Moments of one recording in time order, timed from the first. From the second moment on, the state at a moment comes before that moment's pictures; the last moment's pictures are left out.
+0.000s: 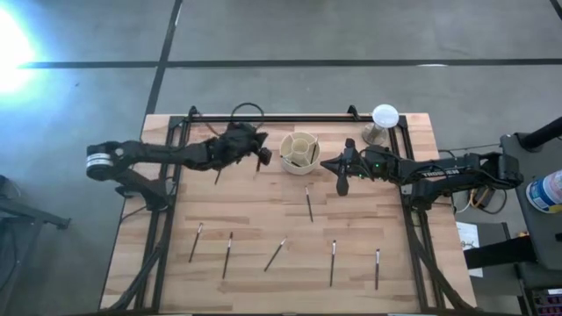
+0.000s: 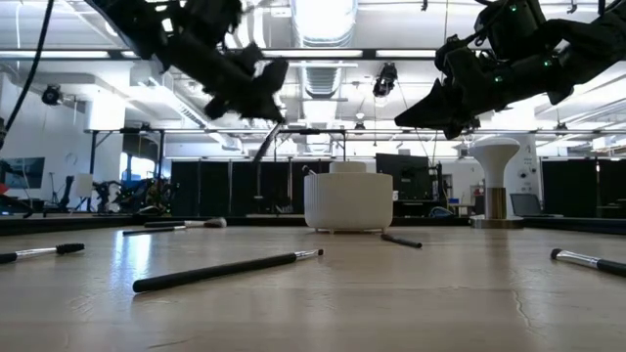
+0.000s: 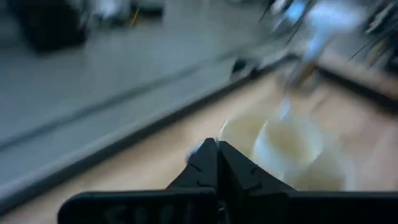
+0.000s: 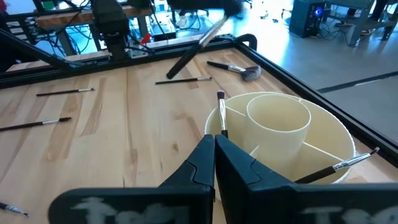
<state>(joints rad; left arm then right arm) 0.27 1.37 0.79 0.28 -0.46 -0.28 -0.25 1.13 0.36 0.51 0.00 0.10</state>
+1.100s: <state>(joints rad) 0.38 1.87 0.87 1.10 -0.18 0.03 -0.24 1.13 0.36 0.53 0.00 0.09</state>
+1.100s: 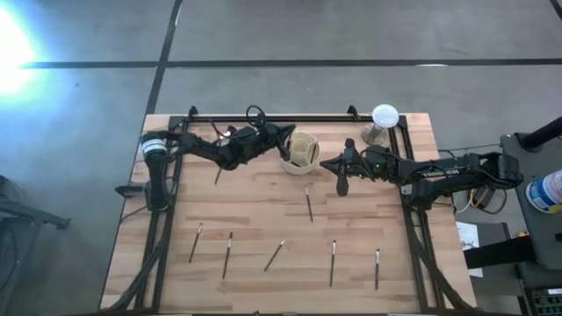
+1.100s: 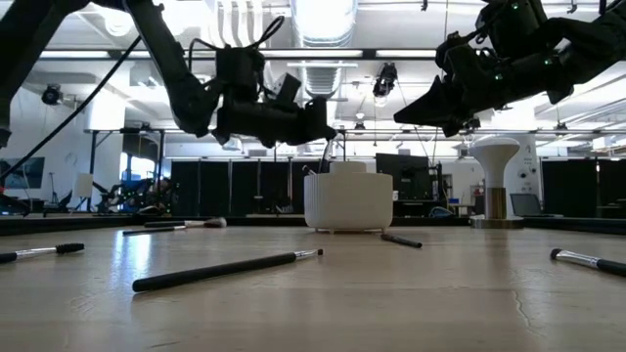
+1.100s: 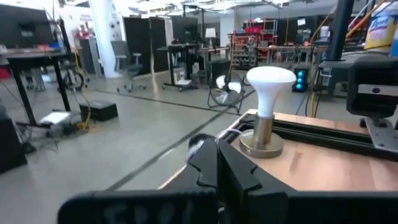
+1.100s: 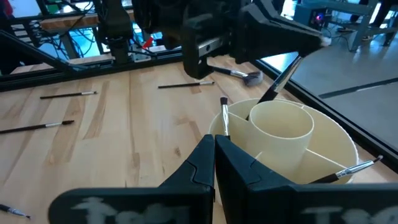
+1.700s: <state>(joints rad) 0.39 1.82 0.86 0.89 -0.18 -0.07 -0.24 1.13 0.36 0.53 0.00 0.10</state>
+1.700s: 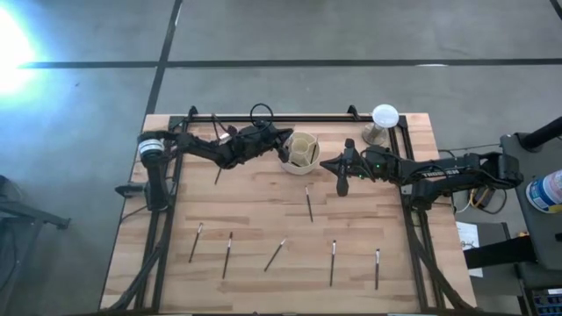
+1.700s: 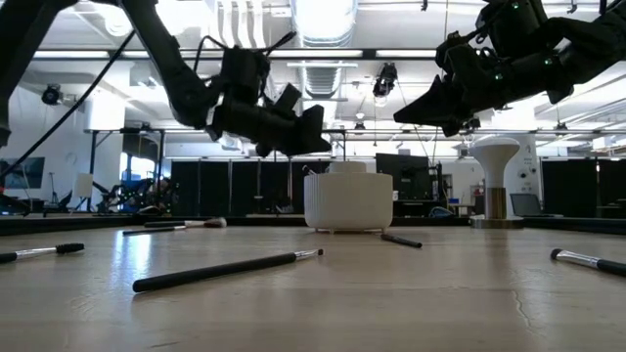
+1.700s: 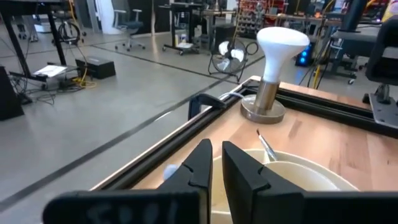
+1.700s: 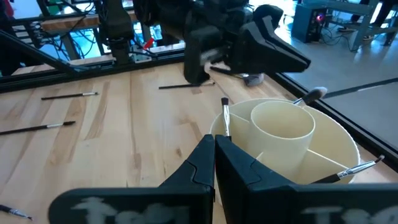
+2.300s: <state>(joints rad) 0.14 1.68 0.55 1.17 -0.17 -0.16 0.06 1.06 0.49 -0.09 0.33 0.46</state>
